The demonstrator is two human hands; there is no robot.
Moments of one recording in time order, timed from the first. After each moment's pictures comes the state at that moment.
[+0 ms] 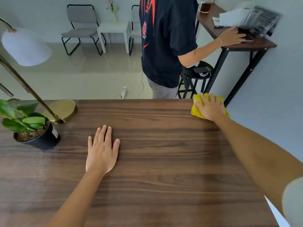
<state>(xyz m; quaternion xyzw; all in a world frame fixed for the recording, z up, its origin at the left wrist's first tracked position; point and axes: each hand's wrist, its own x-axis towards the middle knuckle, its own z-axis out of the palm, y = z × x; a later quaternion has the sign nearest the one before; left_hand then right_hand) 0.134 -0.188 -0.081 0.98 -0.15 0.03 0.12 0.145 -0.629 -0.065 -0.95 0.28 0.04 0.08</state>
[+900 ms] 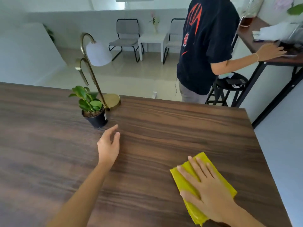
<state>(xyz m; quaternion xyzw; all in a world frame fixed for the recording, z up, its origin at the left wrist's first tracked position) 0.073 -0.114 -0.029 0.86 0.06 0.10 0.49 -0.094 -0.422 -0.070 -0.99 -0.12 0.03 0.09</state>
